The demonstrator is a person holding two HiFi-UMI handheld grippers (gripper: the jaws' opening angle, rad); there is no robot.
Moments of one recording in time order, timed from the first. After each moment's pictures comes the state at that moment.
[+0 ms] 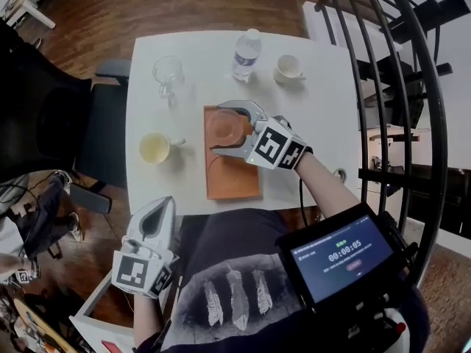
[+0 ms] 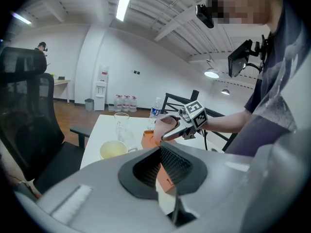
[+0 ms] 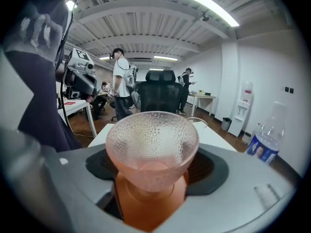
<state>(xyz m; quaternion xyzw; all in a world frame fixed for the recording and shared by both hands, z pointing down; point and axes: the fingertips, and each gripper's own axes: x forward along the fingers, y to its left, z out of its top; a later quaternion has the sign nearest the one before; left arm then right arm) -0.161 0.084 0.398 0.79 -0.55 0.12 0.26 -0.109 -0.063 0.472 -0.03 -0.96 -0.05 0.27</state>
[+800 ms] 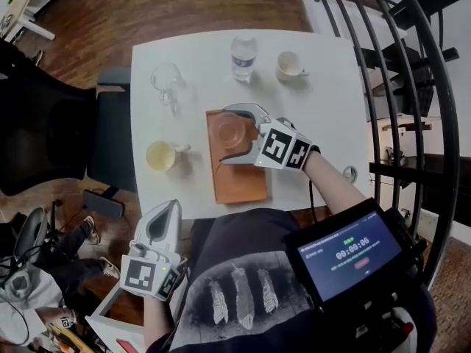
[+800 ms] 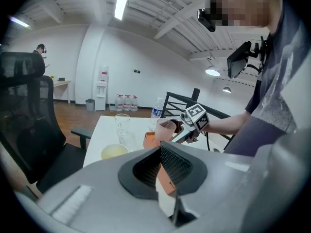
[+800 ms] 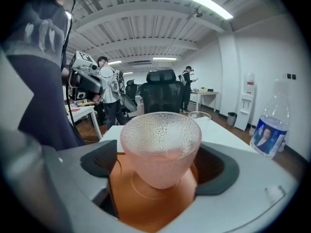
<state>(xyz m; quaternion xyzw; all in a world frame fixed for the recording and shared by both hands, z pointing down) -0.148 0.074 0.393 0.79 -0.54 0.13 0.26 -0.086 -0.053 0.481 -0.06 -0.96 0.01 0.26</state>
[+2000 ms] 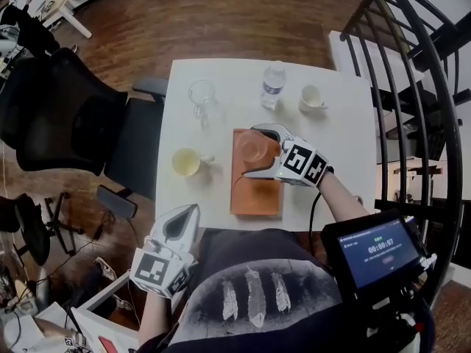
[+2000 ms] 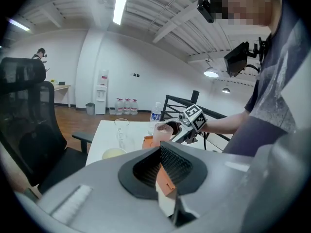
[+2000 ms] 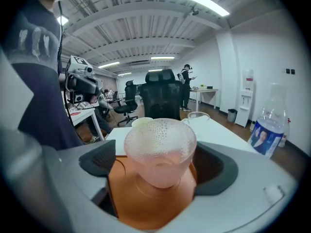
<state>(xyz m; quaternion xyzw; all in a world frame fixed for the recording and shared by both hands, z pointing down) -0.146 0.082 0.369 0.79 -0.55 0.13 0.25 -0.086 -0.055 0.467 -0.06 -0.96 0.02 0.27</state>
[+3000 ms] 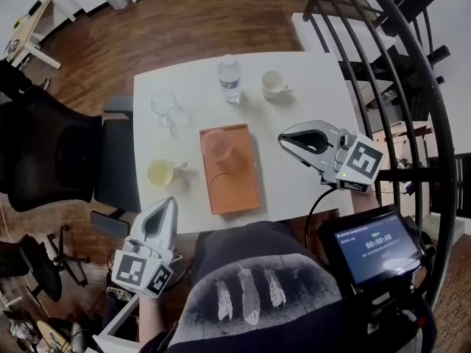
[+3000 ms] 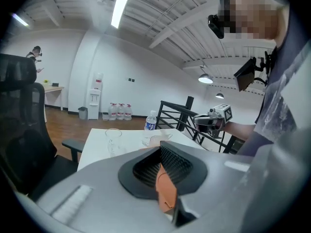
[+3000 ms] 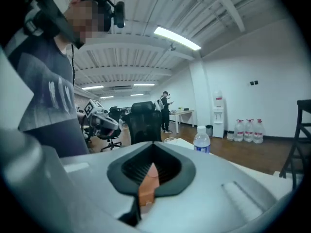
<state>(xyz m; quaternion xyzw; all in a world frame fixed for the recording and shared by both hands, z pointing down) -0.143 0.044 0.347 0.81 -0.53 0.09 0.23 0.057 -0.080 0.330 0.09 -0.99 0.06 0.13</state>
